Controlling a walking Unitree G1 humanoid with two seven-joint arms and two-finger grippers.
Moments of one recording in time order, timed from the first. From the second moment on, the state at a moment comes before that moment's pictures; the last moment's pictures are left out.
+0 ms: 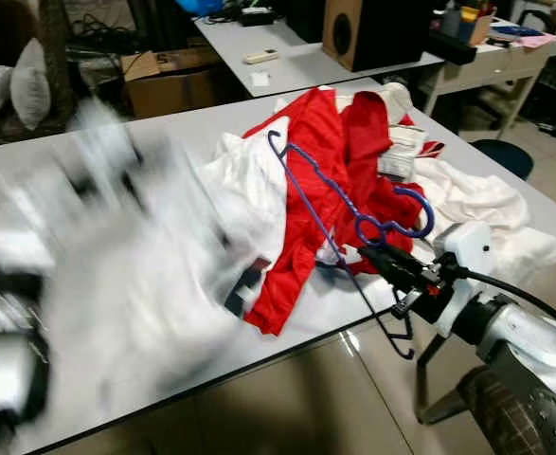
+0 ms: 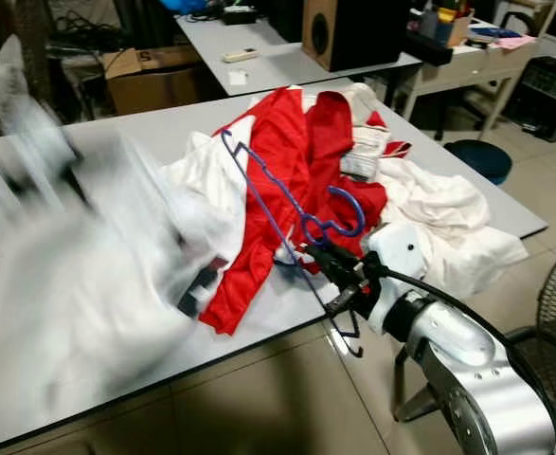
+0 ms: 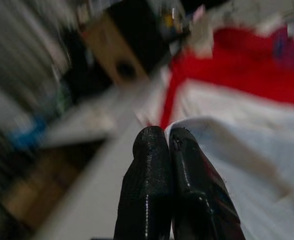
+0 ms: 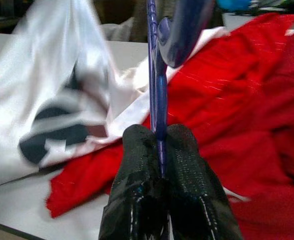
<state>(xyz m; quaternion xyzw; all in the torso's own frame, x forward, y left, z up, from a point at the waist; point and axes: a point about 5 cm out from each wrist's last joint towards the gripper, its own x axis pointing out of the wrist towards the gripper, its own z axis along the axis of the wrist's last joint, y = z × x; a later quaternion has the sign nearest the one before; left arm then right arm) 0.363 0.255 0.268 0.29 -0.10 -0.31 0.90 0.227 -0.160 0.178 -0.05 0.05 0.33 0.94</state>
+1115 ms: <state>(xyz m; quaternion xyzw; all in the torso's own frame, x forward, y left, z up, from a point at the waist) 0.389 0.192 0.340 0.18 -0.17 -0.27 0.93 0.234 -0.154 0.176 -0.03 0.07 0.32 0.95</state>
